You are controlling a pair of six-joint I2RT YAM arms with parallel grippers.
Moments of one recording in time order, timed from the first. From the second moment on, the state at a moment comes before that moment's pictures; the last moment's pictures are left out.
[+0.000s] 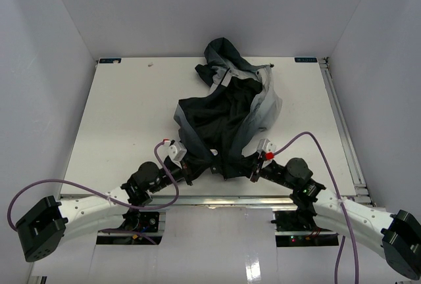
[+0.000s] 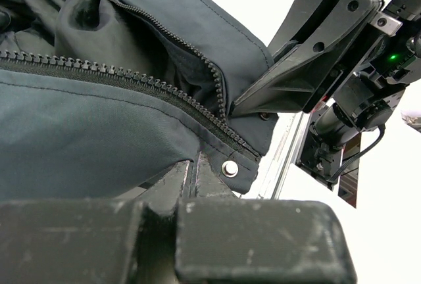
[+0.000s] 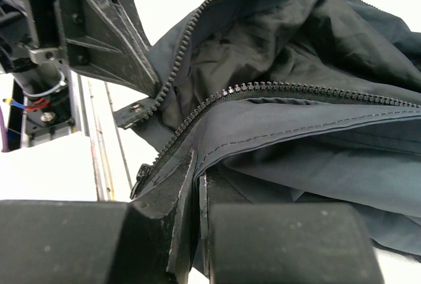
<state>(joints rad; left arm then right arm) -0.98 0.83 0.14 0.76 0.11 -0.33 0.86 0.70 0.10 0.66 -0.35 0.08</state>
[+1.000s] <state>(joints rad) -0.98 0.84 0.09 0.89 0.08 -0.32 0.86 0.75 0.16 0.67 -0.37 0.26</state>
